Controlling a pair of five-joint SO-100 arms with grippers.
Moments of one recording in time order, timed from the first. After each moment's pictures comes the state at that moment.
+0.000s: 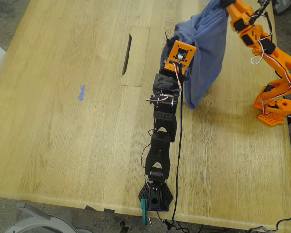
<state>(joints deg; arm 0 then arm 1) 10.6 64.4 -17.1 61.2 -74.3 26.0 129.2 95.9 -16.0 -86.4</state>
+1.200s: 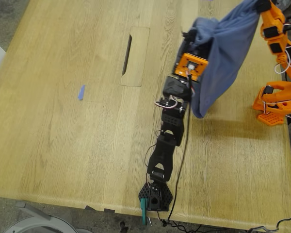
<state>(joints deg) 26.9 66.2 -16.3 43.7 -74.3 16.1 149.0 95.1 -7.8 -91.4</state>
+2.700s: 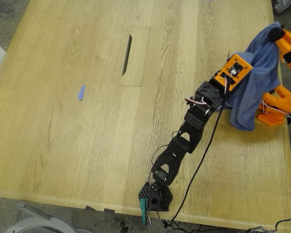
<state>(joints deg) 36.2 56.9 -14.5 70.0 -76.4 25.8 186.4 120.1 35.9 -87.5</state>
